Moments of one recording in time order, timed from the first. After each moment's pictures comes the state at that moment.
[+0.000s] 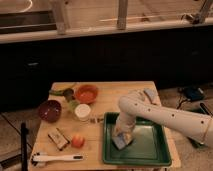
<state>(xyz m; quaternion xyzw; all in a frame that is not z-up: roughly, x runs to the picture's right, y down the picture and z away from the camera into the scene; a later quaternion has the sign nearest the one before) 0.102 0.258 0.778 -0.39 -0.23 -0.33 0.83</state>
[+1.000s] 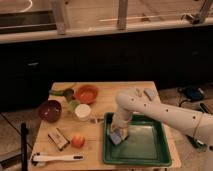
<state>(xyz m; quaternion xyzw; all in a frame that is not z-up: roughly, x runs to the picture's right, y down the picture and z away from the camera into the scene) 0.062 0.259 0.769 -0.37 -0.27 -0.37 0.81</state>
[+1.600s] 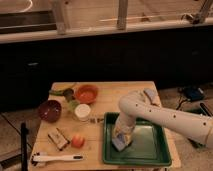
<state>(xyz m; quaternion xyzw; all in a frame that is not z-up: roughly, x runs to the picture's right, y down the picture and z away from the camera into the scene) 0.101 0.264 0.760 -0.37 -0.25 -0.35 0.82</state>
